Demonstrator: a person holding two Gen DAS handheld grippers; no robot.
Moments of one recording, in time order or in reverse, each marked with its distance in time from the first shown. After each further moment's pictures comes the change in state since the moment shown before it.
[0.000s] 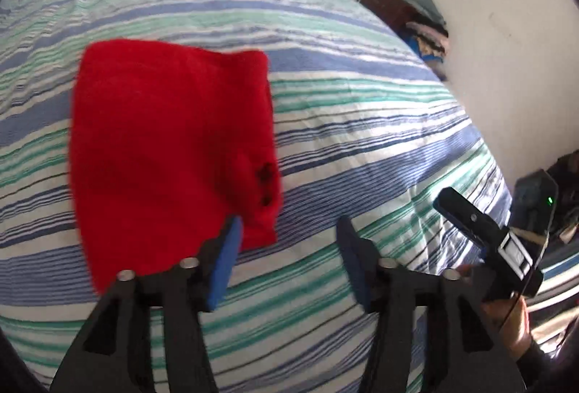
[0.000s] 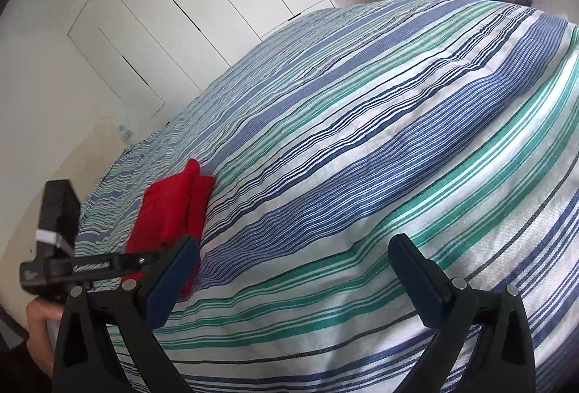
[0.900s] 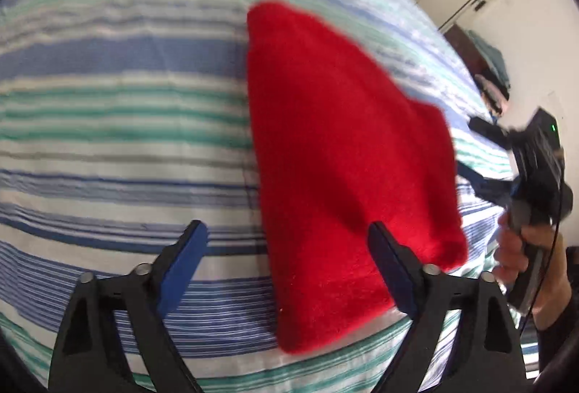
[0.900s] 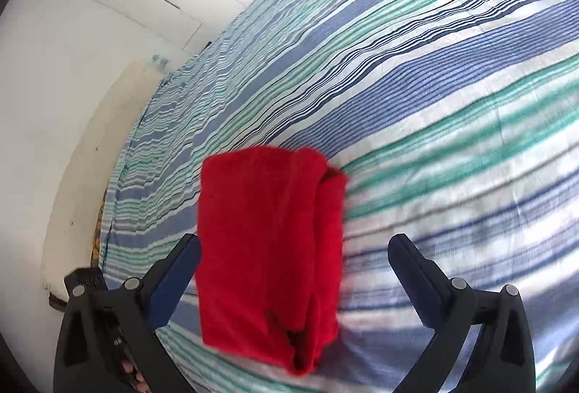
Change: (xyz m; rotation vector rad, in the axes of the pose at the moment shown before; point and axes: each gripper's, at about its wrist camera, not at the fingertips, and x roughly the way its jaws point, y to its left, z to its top) left arm 0.051 0.131 0.015 -0.332 0.105 0.064; right arm 0.175 0.108 0.064 0.033 0.397 0.156
